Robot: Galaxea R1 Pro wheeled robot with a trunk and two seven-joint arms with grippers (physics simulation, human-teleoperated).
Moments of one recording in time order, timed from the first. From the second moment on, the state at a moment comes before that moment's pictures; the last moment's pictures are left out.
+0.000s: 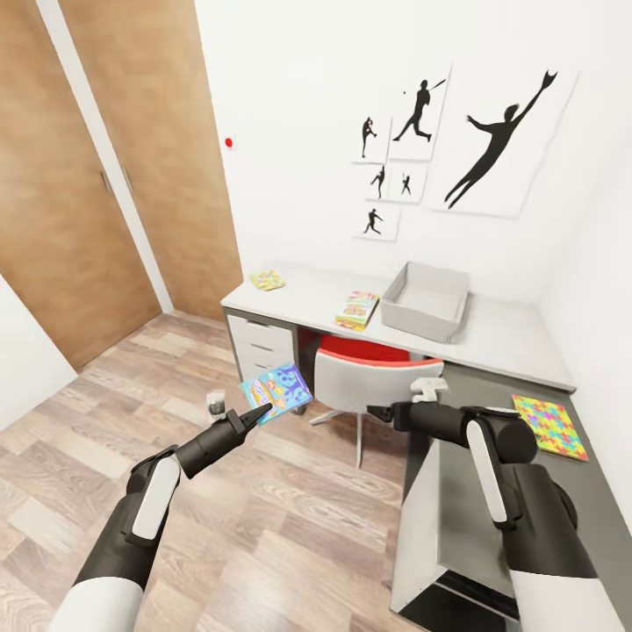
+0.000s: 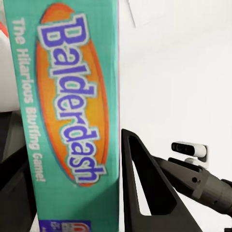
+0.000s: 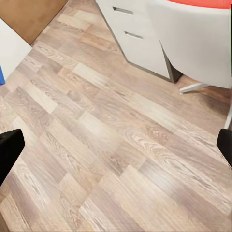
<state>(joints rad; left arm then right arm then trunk) -0.52 -0.04 0.18 -1.12 0.65 0.73 -0.79 -0.55 -0.02 -0.05 -1.56 -0.05 1.04 0.53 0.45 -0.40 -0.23</state>
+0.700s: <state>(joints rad) -0.52 -0.04 0.18 -1.12 0.65 0.73 -0.78 -0.55 -0.02 -0.05 -1.56 -0.05 1.04 0.53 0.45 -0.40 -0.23</state>
